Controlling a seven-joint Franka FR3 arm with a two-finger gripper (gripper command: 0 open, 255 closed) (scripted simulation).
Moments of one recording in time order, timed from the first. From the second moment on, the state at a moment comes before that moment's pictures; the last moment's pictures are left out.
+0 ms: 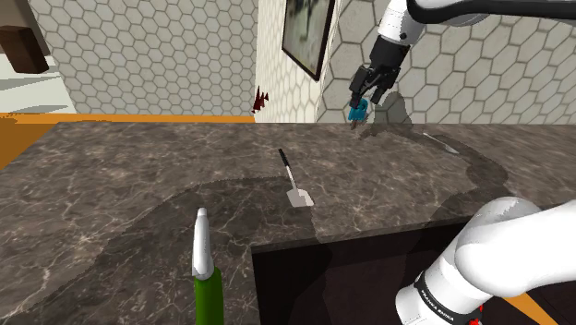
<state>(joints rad) -0.06 -0.63 -0.05 -2.25 -0.03 1.76 -0.01</state>
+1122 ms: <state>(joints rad) -0.20 -0.09 -0.16 -1.88 -0.13 1.91 0.08</state>
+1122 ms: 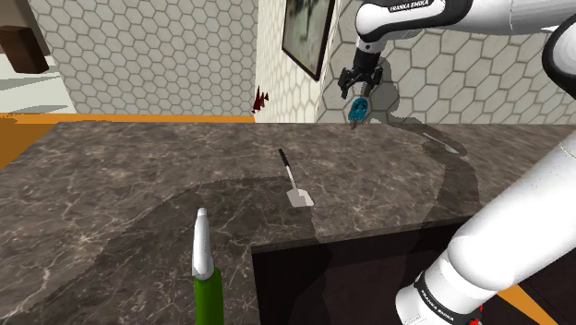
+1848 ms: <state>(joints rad) -0.29 0.28 -0.24 -1.48 -0.13 1.87 0.12</state>
